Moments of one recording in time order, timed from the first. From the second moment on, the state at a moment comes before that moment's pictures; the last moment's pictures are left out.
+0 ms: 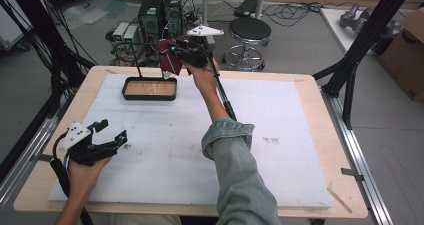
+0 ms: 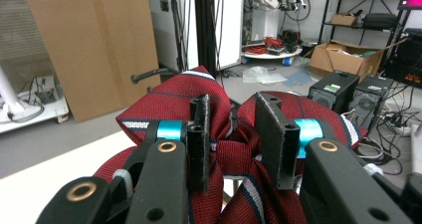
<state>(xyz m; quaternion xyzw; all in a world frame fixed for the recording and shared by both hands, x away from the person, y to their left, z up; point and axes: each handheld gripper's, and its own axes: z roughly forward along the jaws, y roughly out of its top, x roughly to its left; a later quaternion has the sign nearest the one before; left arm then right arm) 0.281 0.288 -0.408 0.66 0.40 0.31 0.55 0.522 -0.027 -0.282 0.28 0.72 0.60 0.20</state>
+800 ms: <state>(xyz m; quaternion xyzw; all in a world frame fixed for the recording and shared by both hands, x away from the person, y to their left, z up) 0.281 0.290 -0.410 0.66 0.40 0.31 0.55 0.552 -0.024 -0.290 0.33 0.69 0.62 0.20</state>
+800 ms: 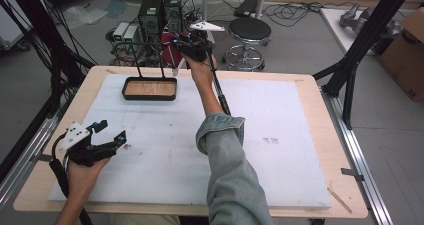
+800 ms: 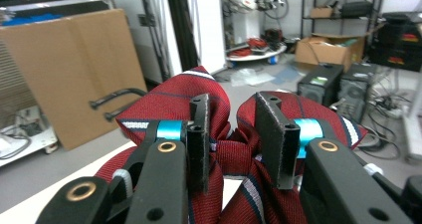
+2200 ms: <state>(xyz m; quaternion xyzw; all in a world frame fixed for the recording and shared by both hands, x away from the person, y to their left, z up) 0.283 0.283 -0.414 0.67 0.40 0.30 0.54 0.557 -0.030 -0.331 0.34 0.76 0.53 0.19</state>
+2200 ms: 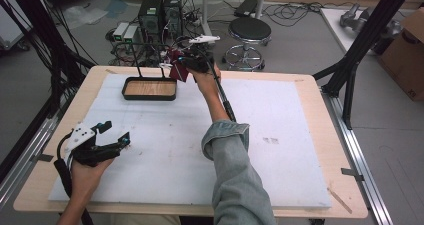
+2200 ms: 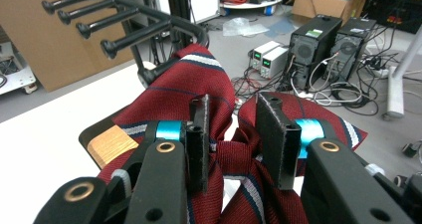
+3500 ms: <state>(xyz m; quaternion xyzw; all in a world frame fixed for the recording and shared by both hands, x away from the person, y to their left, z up) 0.284 0.282 -0.415 0.68 0.40 0.30 0.54 0.556 -0.011 -0.346 0.33 0.77 0.51 0.18</state>
